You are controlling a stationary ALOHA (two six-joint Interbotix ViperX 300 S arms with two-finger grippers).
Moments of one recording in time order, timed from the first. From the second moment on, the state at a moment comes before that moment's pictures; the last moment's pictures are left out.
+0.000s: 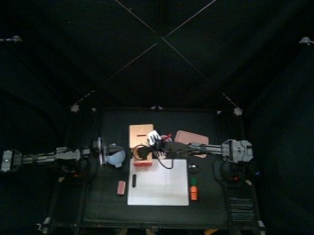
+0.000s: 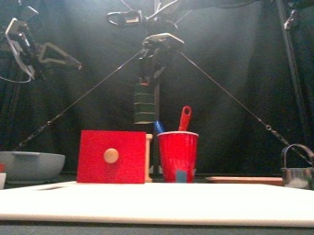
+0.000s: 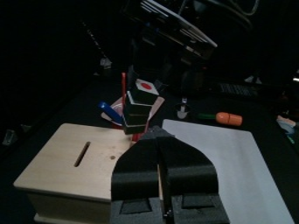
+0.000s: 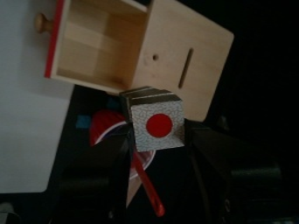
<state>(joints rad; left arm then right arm) 0.20 -0.96 1.28 -0.05 -0.29 0.00 -0.06 0.19 -0.17 -0.38 1.09 -0.42</state>
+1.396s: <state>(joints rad) 0.25 -0.96 1.28 -0.04 -0.29 0.00 0.52 0.33 0.17 -1.02 1.32 0.98</state>
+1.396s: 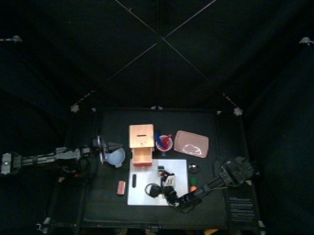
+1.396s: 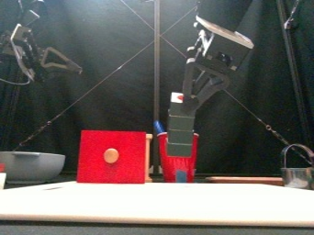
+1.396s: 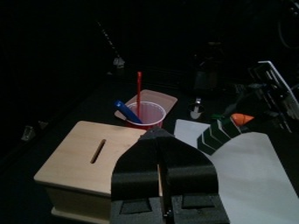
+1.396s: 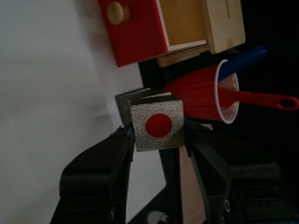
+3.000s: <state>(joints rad) 0.25 -0.96 1.31 -0.04 -0.29 0.00 0.52 0.40 0.09 -0.99 1.32 1.00</state>
